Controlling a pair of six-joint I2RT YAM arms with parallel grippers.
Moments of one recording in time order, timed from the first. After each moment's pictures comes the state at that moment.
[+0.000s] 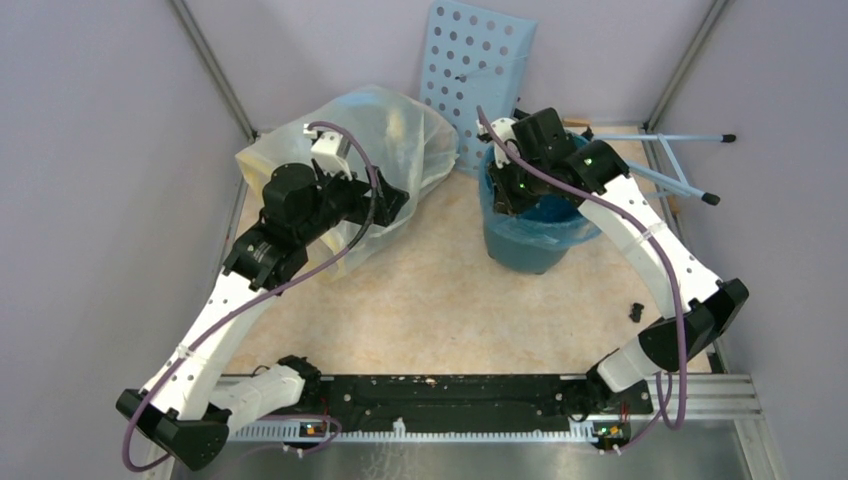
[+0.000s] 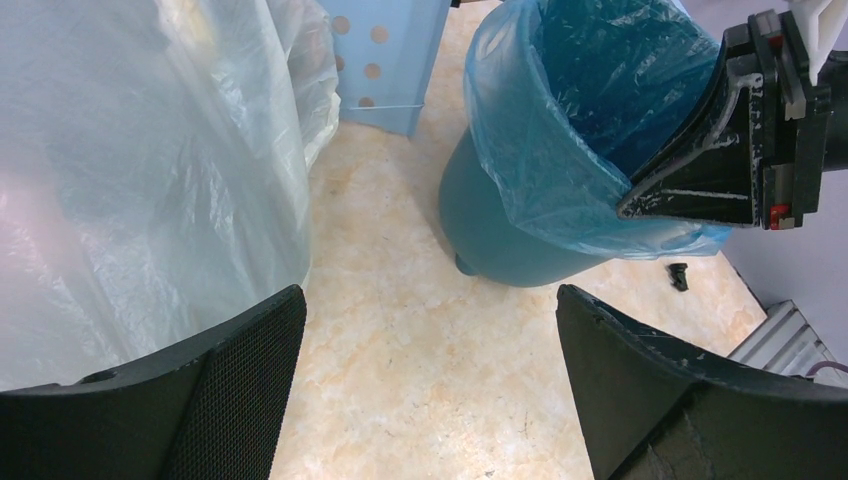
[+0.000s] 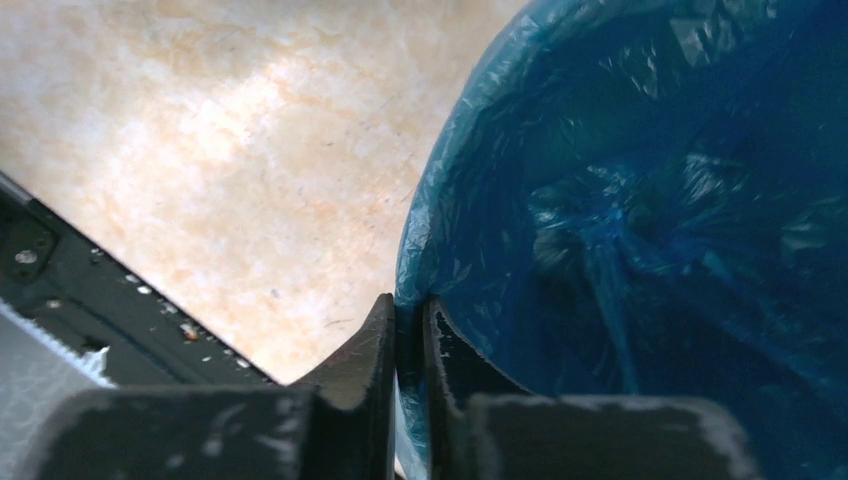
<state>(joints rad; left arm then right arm) -0.49 1.02 1.21 -0.41 0.14 -0.33 0.59 1.52 1.75 -1.10 -0.10 -0.02</state>
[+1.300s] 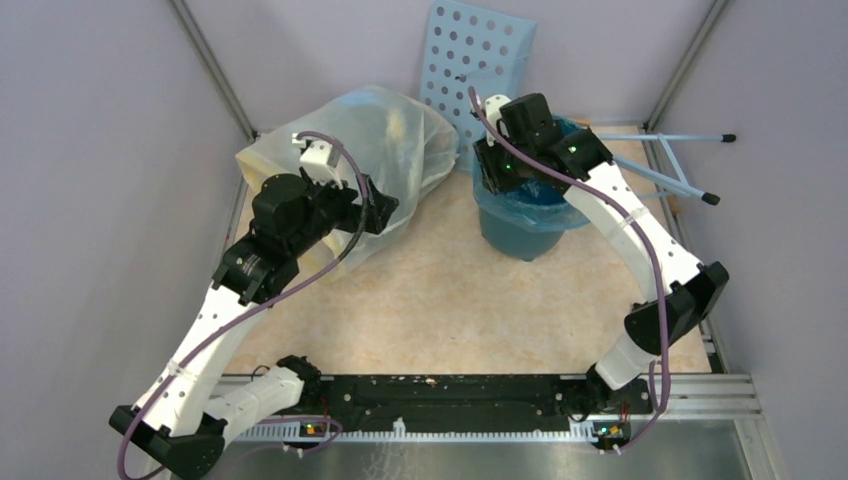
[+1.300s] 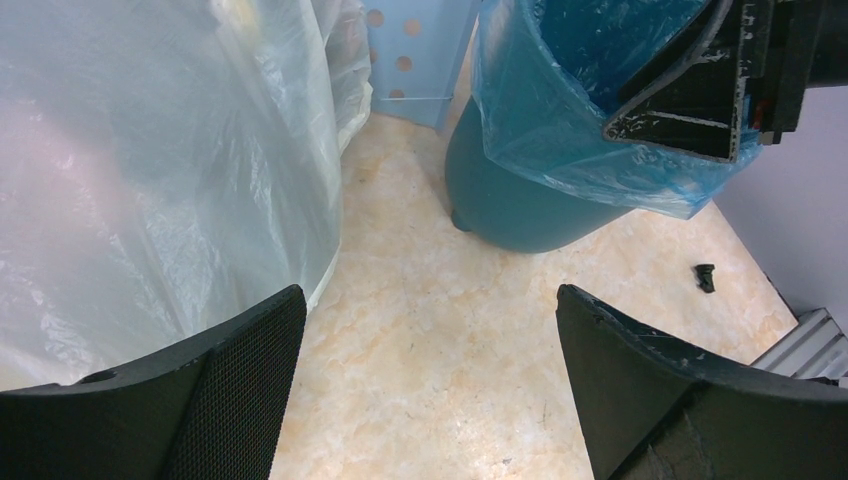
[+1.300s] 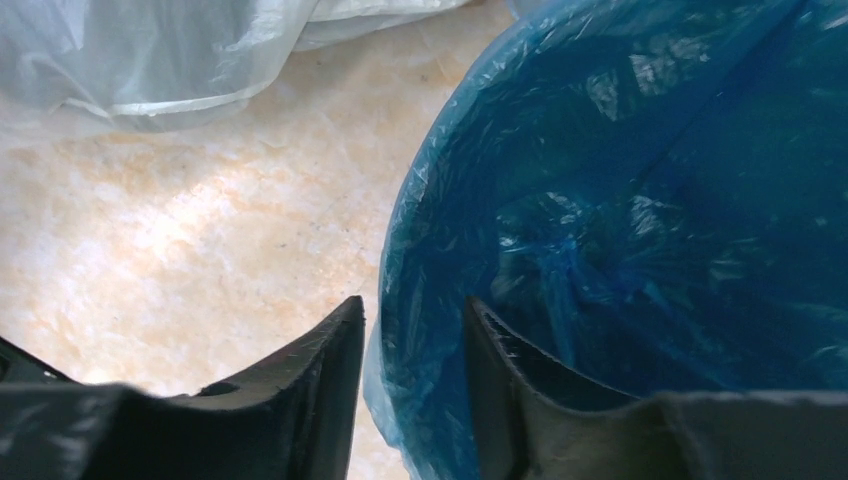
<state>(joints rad) -0.49 0.95 1.18 -0.46 0.08 -0.31 0.60 1.61 1.85 -0.98 0.03 0.01</state>
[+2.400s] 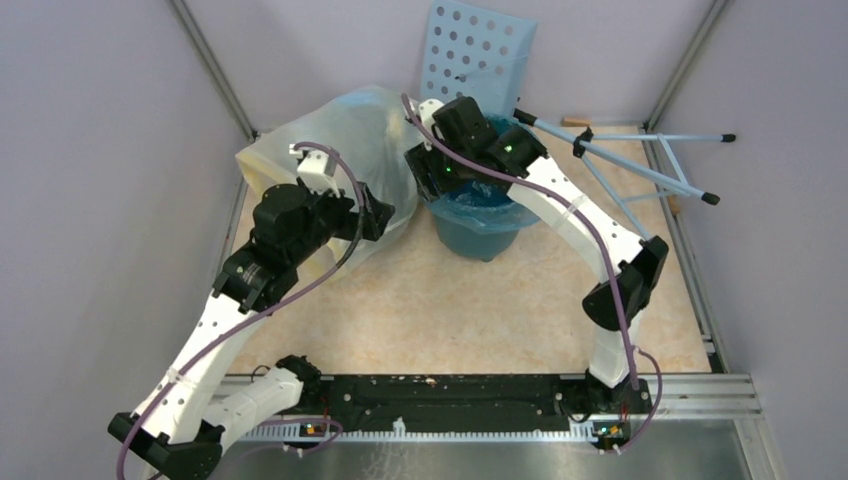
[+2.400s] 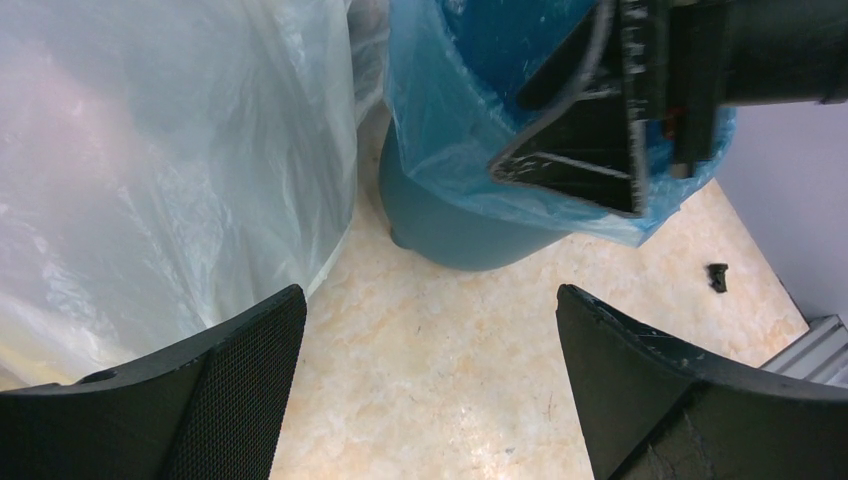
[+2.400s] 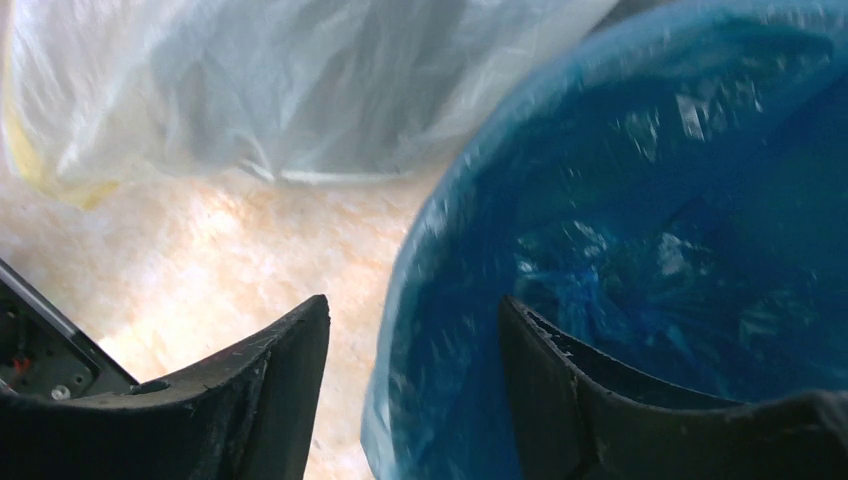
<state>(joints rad) -0.49 0.90 1.13 -0.47 0.05 -0.34 0.79 1.89 2.15 -0.98 0.01 0.06</state>
